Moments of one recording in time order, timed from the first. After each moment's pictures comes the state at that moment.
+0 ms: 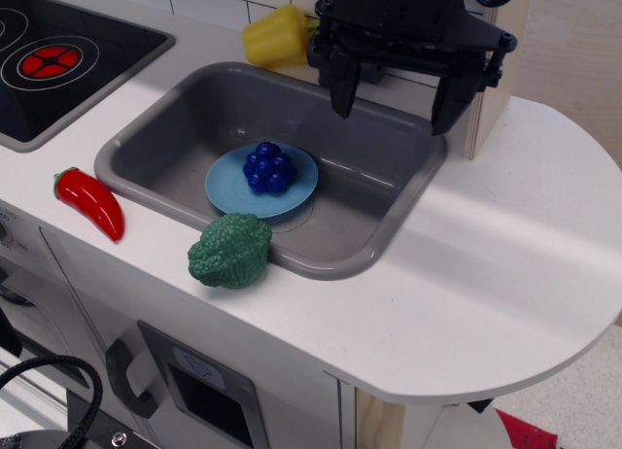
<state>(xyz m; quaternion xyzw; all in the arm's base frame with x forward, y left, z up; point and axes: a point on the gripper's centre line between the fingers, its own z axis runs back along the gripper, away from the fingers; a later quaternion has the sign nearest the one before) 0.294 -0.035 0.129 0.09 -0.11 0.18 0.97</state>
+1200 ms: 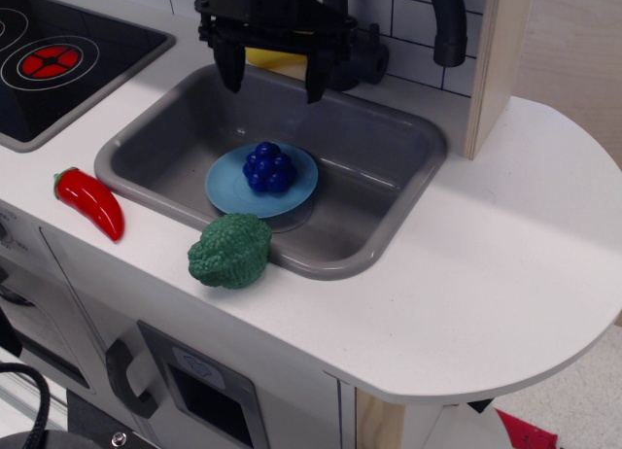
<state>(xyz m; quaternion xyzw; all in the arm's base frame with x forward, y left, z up) 0.322 0.092 0.093 0.09 -0.14 0.22 0.96</state>
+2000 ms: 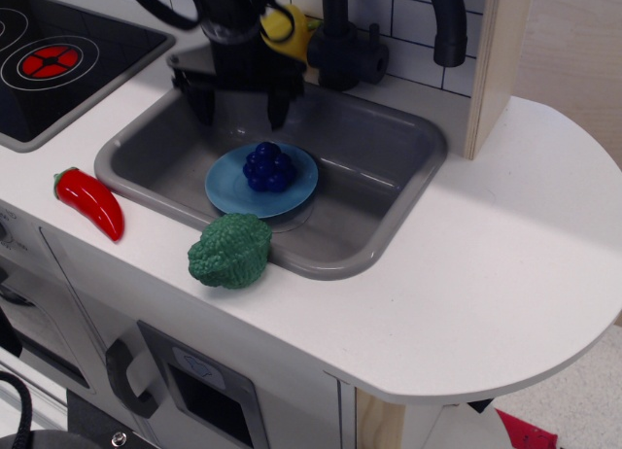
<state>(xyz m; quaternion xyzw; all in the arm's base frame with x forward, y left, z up) 0.339 0.115 0.035 0.09 -0.18 0.23 0.95</state>
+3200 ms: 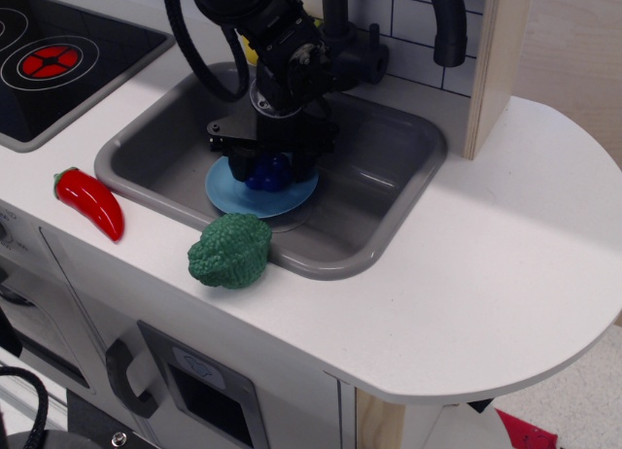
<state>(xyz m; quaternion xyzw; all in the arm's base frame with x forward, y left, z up) 0.337 0.097 -0.009 0.11 -0.18 0.30 0.93</state>
